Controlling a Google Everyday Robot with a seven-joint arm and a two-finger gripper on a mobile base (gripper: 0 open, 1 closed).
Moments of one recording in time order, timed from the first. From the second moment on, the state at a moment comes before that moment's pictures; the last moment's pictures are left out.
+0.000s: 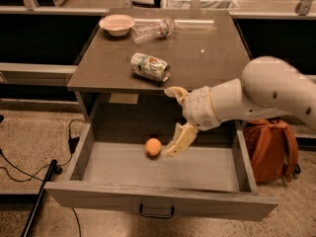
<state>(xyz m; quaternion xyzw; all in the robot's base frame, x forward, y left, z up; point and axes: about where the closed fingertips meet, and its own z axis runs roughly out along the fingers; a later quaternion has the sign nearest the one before) 0.498 -0.021 0.808 -0.64 0.62 0.25 0.39</state>
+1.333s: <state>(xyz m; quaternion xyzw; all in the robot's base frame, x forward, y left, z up) 0.512 0.019 0.669 -0.58 0.65 0.31 0.38</state>
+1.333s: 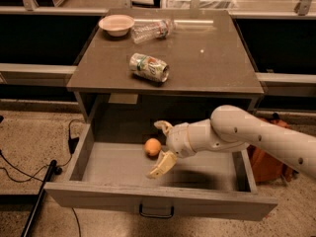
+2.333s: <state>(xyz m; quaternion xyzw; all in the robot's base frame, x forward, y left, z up) 0.550 0.034 0.616 -0.50 0.70 0.31 0.41</state>
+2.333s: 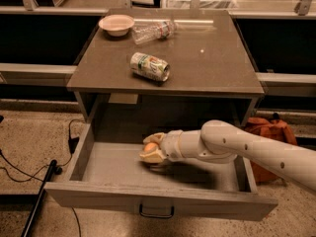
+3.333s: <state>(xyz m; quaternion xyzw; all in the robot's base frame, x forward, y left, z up) 0.531 -0.016 0.745 -0.53 0.62 0.27 0.50</state>
